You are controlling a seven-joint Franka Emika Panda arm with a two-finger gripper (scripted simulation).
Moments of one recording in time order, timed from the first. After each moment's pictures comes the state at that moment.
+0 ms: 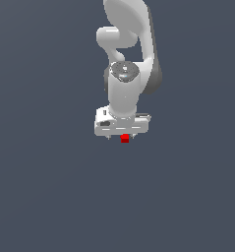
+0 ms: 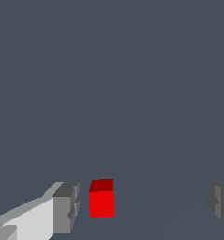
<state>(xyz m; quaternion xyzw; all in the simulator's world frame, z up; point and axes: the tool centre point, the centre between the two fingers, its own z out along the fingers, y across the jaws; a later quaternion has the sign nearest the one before) 0.008 0.016 0.165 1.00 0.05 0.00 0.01</state>
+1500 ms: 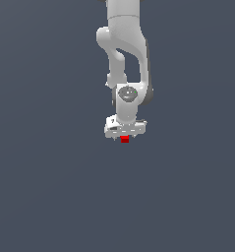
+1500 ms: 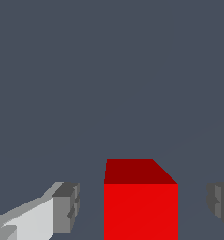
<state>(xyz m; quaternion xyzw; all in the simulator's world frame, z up) -0.073 0.039 0.038 1.00 0.07 0.00 0.00</state>
